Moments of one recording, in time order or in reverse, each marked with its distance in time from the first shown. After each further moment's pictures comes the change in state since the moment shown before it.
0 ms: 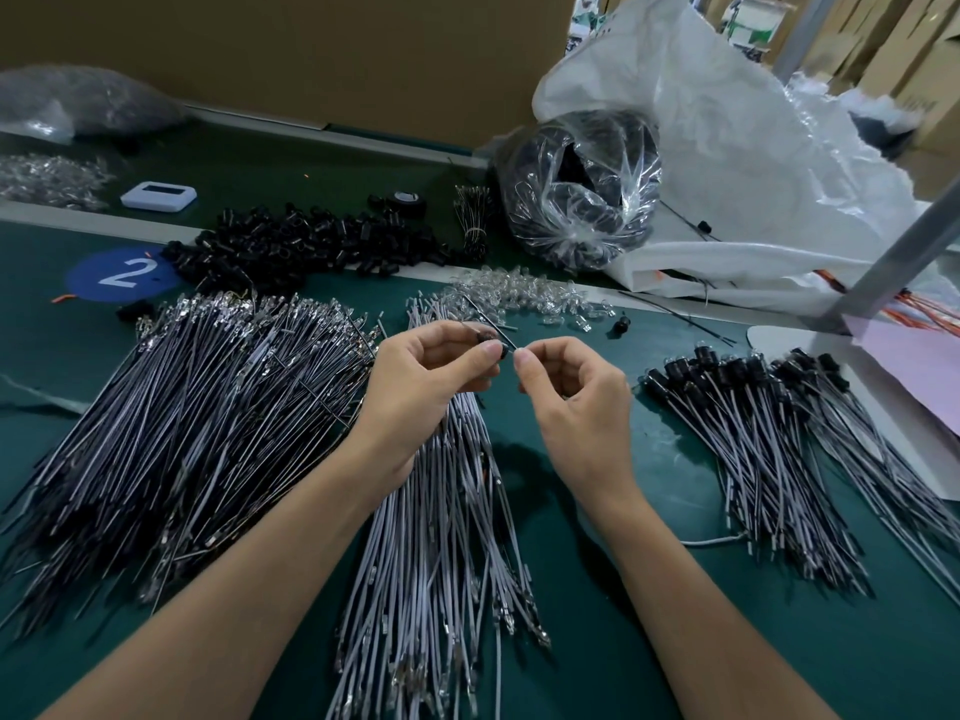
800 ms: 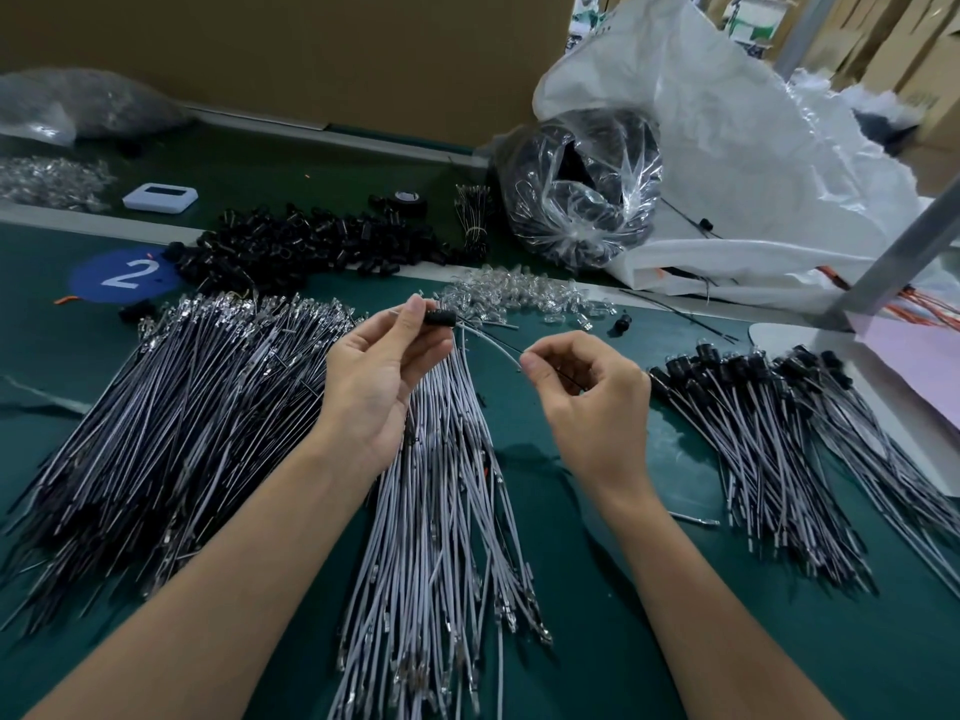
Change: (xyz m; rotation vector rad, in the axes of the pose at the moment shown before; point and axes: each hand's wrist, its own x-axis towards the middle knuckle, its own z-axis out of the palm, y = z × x) left_hand 0.009 0.009 -0.016 -0.452 0.220 -0.101; right_hand 0.004 0.001 -0.009 -0.142 0.028 -0.120
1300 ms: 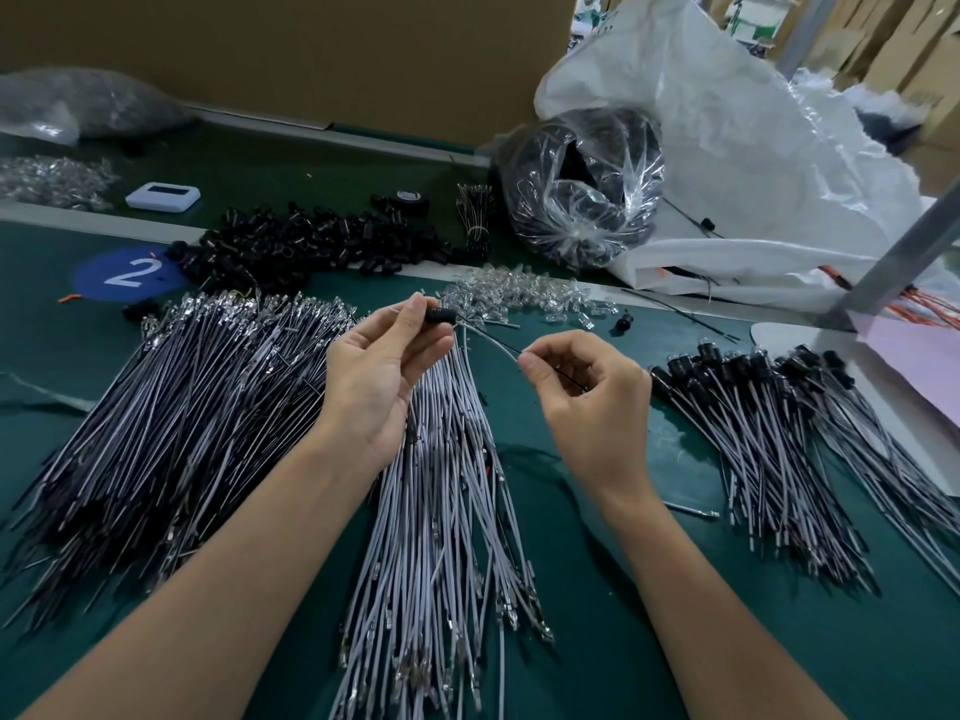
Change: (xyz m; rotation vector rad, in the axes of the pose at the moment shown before) left_hand 0.002 0.000 0.000 -0.018 0.003 0.013; right_hand -0.001 0.000 0.000 0.018 -0.010 -0.031
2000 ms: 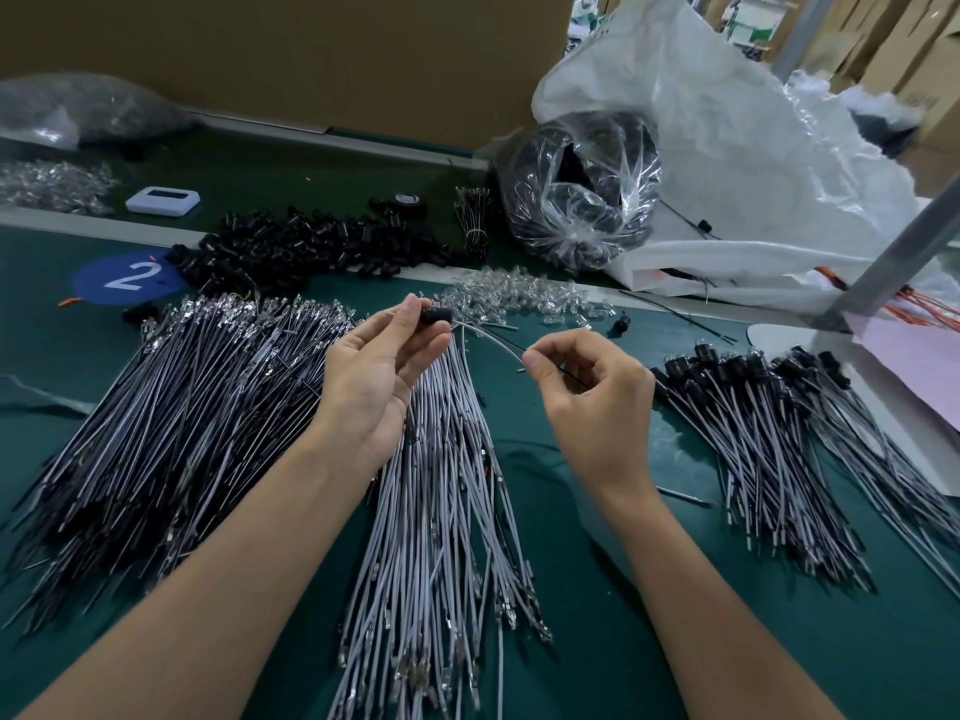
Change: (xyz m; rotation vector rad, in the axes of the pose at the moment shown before) left_hand 0.001 0.003 0.000 -0.049 -0.006 -0.039; right_hand 0.002 0.001 -0.002 -0.036 0.035 -0.018
